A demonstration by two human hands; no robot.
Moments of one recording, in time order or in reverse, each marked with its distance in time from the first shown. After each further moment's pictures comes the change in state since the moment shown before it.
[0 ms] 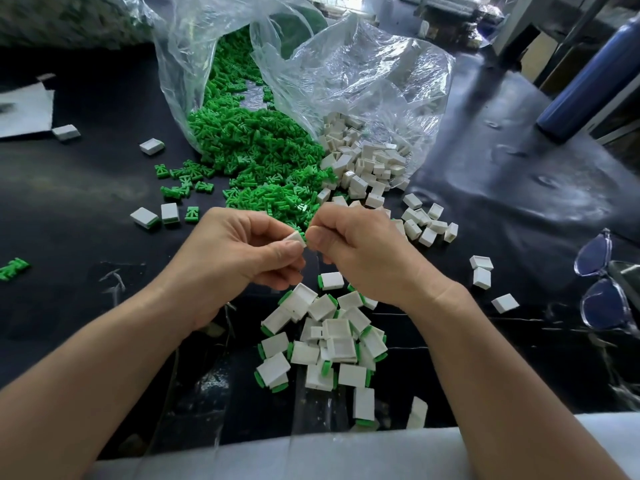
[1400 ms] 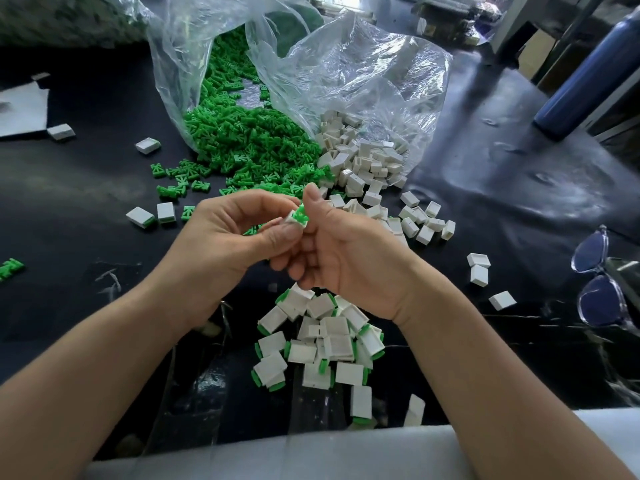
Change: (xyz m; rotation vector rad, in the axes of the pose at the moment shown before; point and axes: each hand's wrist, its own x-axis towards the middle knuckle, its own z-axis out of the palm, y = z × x) left_hand 0.001 0.000 0.000 -0.100 -0.025 0.220; right_hand 0.000 -0.013 0.006 1.031 -0.382 0.282
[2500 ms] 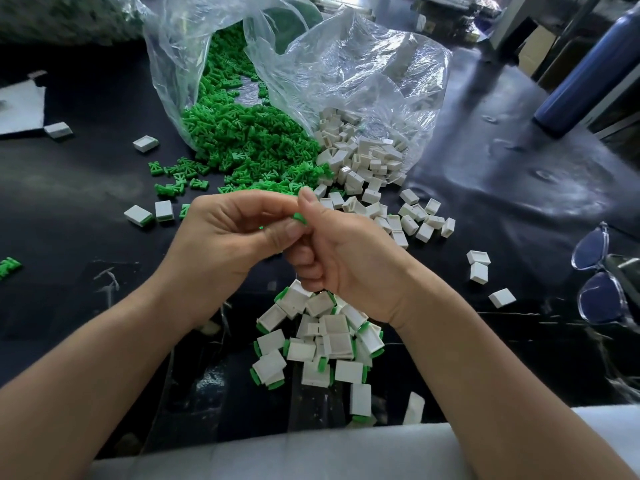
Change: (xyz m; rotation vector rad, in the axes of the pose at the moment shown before) left_hand -0.003 0.003 0.005 -0.005 -0.003 0.097; right_hand 0.001 0.004 0.002 -0.018 0.044 -0.019
